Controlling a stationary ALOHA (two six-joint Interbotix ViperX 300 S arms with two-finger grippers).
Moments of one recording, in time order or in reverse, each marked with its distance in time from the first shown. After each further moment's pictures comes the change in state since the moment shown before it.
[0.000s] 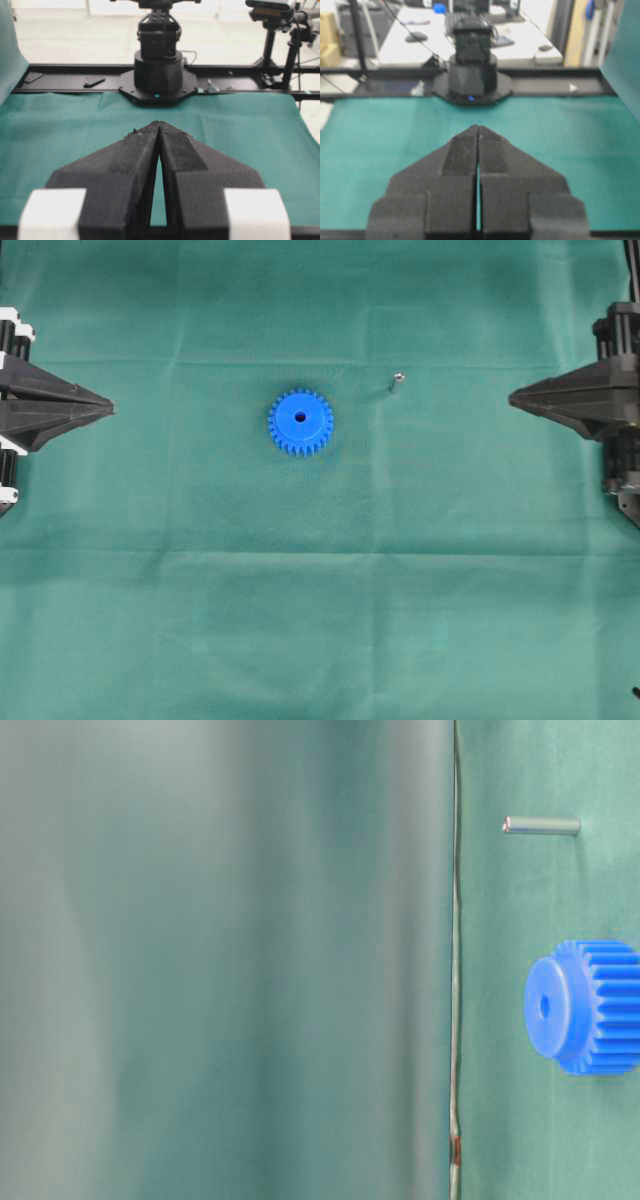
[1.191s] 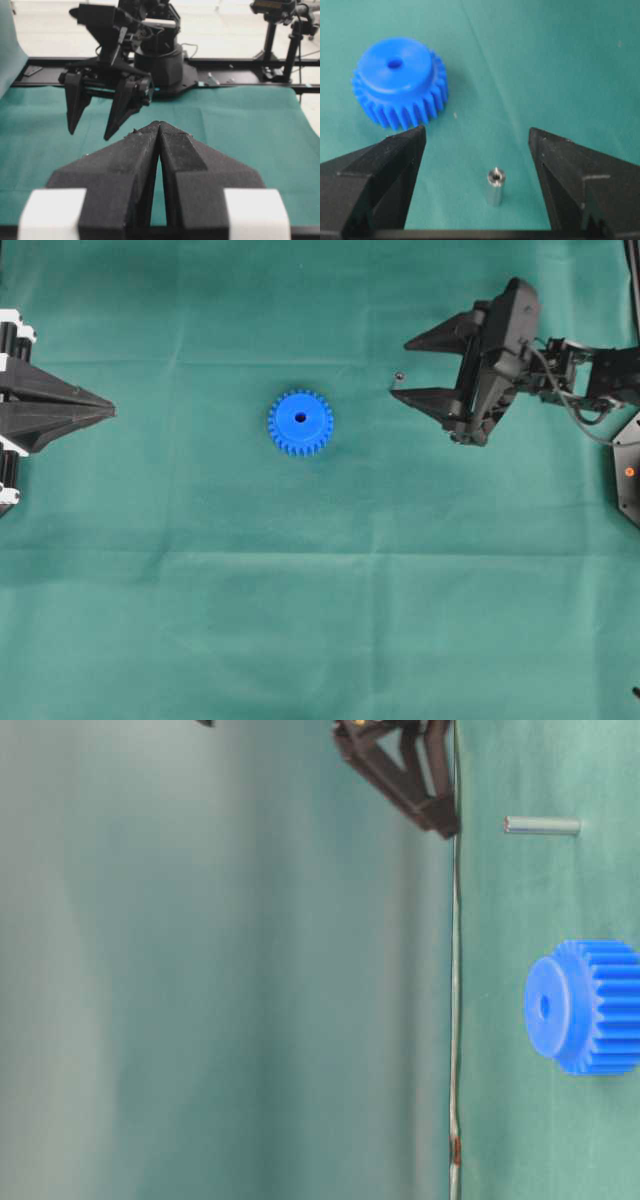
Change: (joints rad) left arm -0.002 0.000 0.000 0.002 0.023 0.000; right arm -0.247 0.792 -0.087 0.026 -0.232 0.000
